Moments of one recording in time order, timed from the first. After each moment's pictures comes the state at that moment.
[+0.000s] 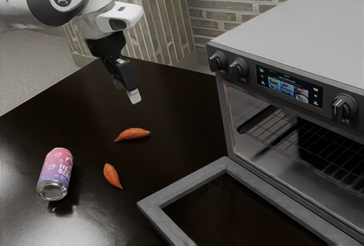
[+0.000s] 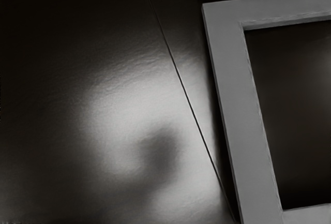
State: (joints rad) arm -0.01 0.08 0.15 -1.32 -0.07 1.45 0.48
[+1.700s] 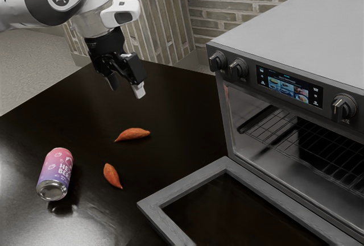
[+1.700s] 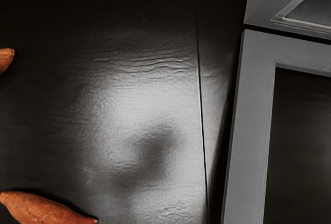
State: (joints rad) arm 0.00 0.08 0.15 -1.32 -0.07 1.47 0.18
